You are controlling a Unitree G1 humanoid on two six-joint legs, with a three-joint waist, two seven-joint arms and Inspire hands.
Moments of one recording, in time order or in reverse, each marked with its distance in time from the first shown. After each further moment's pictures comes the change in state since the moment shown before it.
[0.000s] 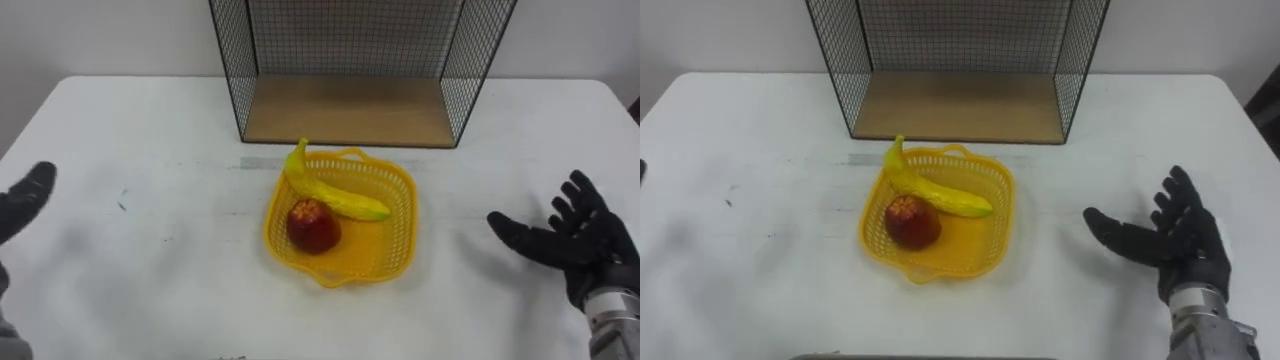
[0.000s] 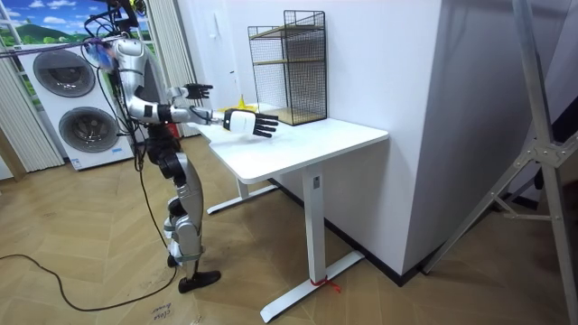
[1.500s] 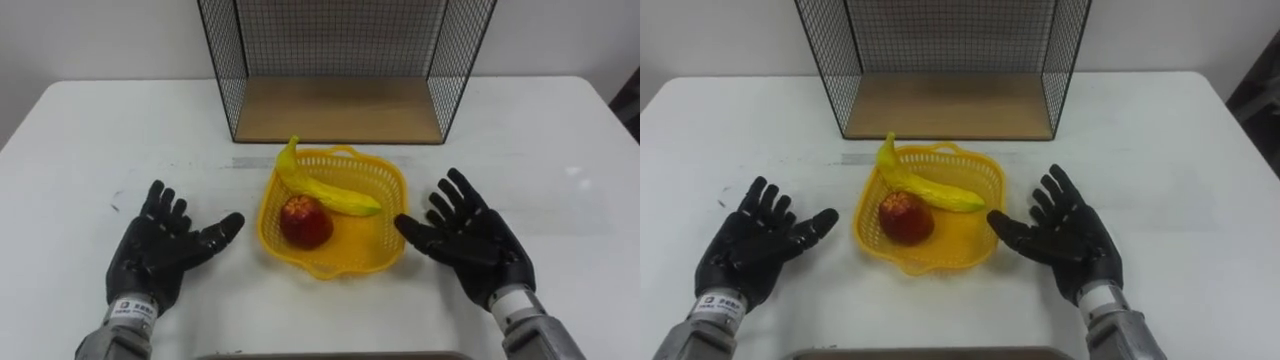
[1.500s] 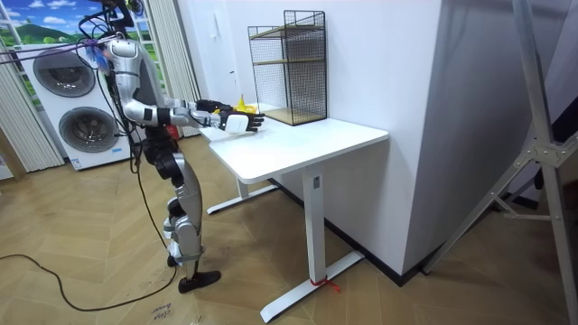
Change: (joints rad) left arm -0.003 -0.050 -0.297 0.187 0.004 0.029 -0.323; right arm -0.042 0.076 0.193 0.060 0.205 -0.044 0.165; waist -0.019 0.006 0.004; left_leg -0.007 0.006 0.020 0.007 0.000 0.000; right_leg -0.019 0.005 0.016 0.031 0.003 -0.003
